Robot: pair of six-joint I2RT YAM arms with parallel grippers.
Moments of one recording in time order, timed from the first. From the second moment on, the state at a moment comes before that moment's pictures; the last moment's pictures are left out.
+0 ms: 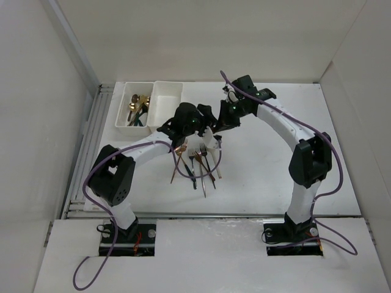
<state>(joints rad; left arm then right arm) -0.62 1.70 1.14 0.12 0.22 1.72 0.43 1.90 1.74 -0.85 -0.47 0.45</state>
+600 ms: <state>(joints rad) -0.59 1.70 1.19 -0.05 0.21 1.40 0.39 1.91 1.78 -0.79 -0.55 0.50</state>
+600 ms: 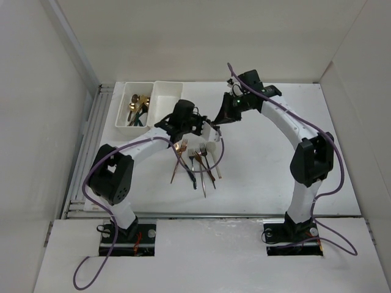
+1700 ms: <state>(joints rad) 0.06 2.00 1.77 -0.51 0.30 0.07 0.32 1.75 1.59 -0.63 -0.35 0.65</state>
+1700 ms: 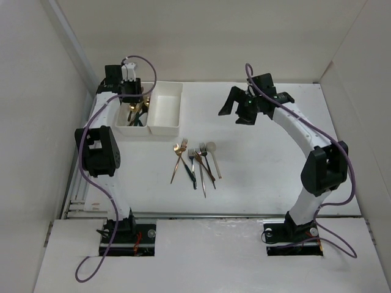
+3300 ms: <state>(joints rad) -0.02 1.83 1.90 -0.63 0.10 0.24 0.63 2.20 1.82 -0.79 0.24 0.43</state>
